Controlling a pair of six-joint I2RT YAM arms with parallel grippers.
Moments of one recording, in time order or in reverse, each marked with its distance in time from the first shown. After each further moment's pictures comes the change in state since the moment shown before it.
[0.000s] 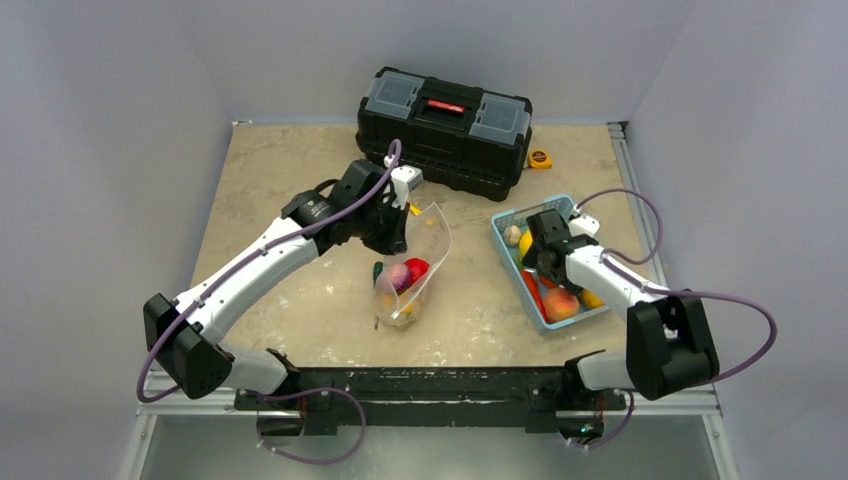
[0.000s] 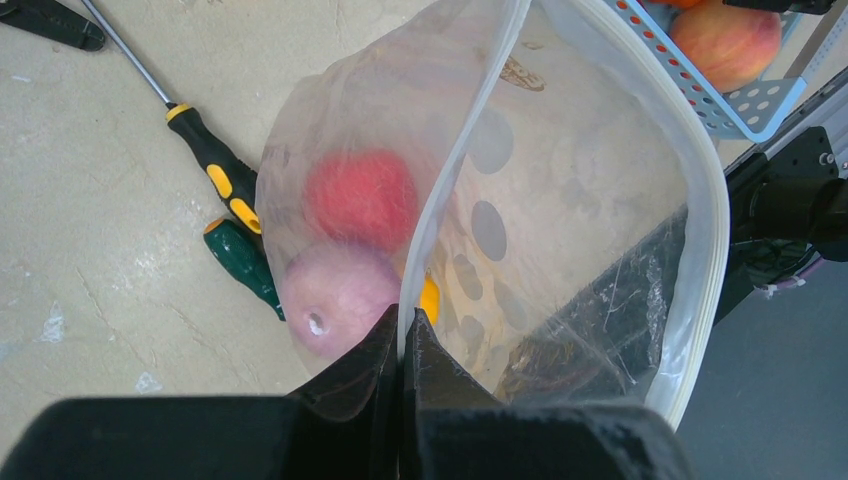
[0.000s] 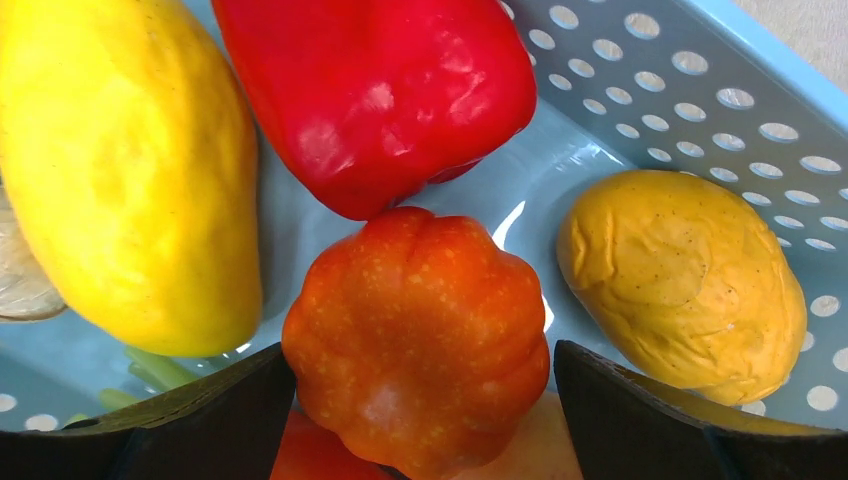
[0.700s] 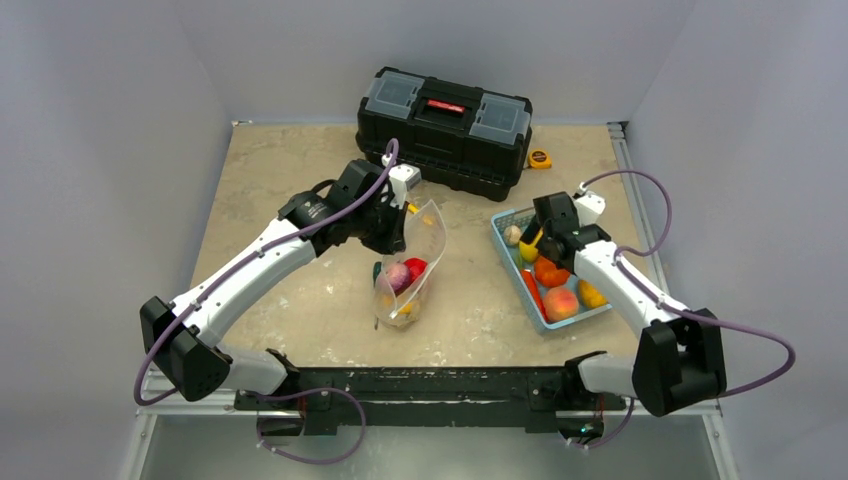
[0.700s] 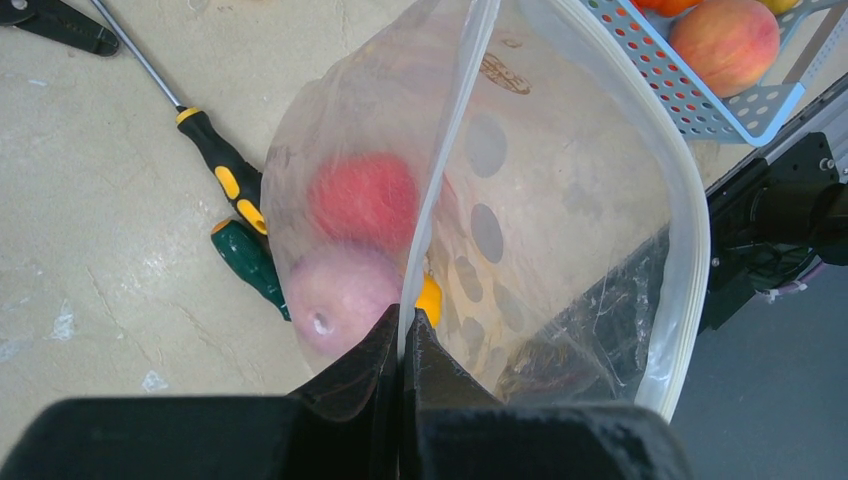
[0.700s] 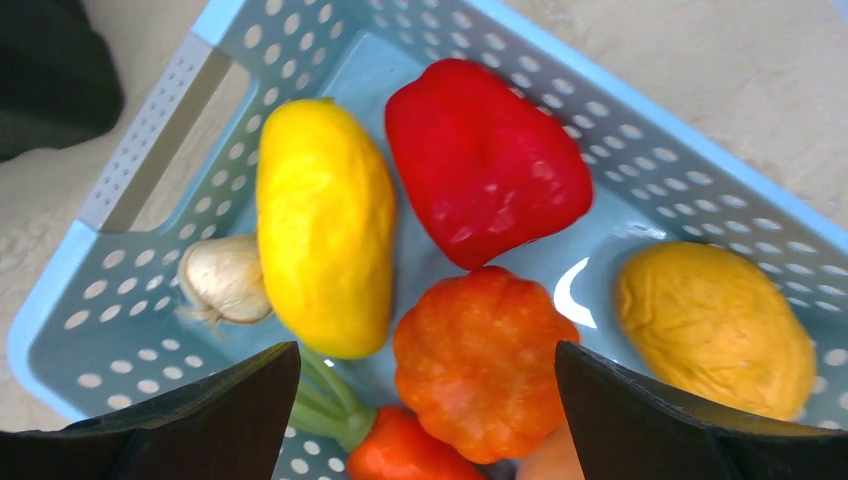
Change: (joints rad) left arm 0.000 -0.015 0.000 0.000 -0.014 0.000; right arm 0.001 -0.072 0.109 0.012 -0.052 -0.045
